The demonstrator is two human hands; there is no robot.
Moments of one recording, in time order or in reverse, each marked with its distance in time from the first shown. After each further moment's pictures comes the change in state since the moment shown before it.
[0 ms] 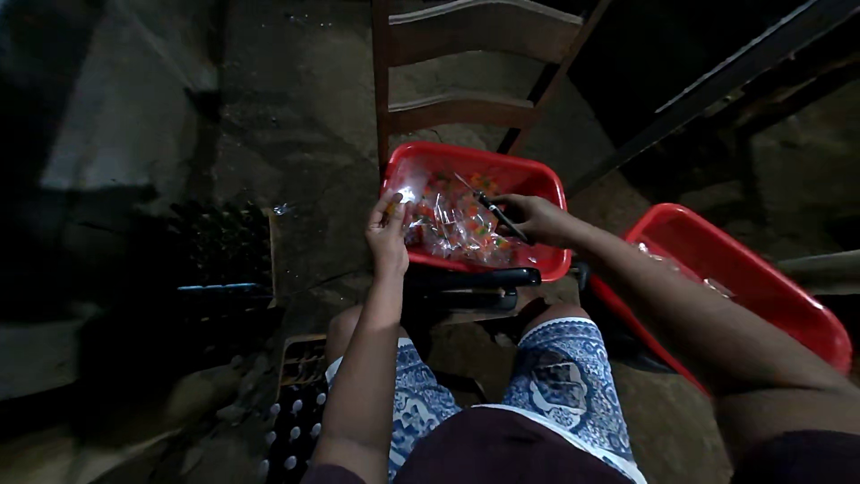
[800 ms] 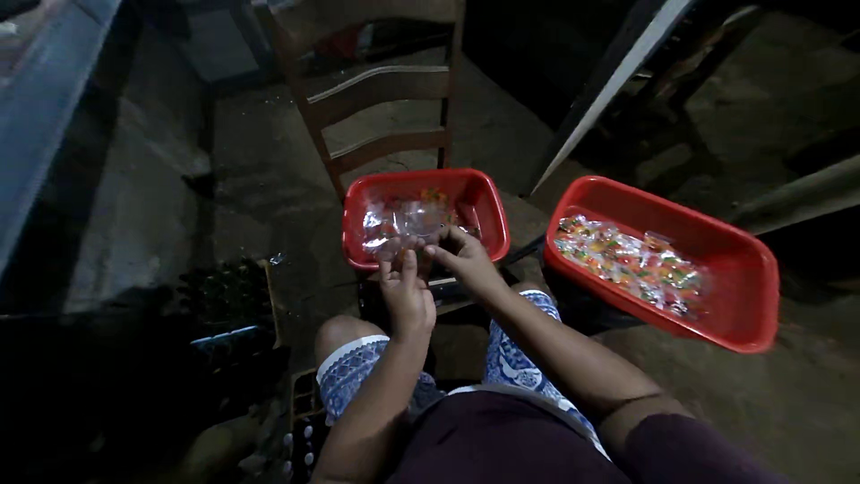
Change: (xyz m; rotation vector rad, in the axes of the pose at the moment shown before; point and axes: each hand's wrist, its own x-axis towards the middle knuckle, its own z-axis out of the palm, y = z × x) left_hand -0.174 0.034 0.078 -0.157 -0.128 -0.047; right_hand -0.132 -0.068 0.083 0.850 0.477 -0.280
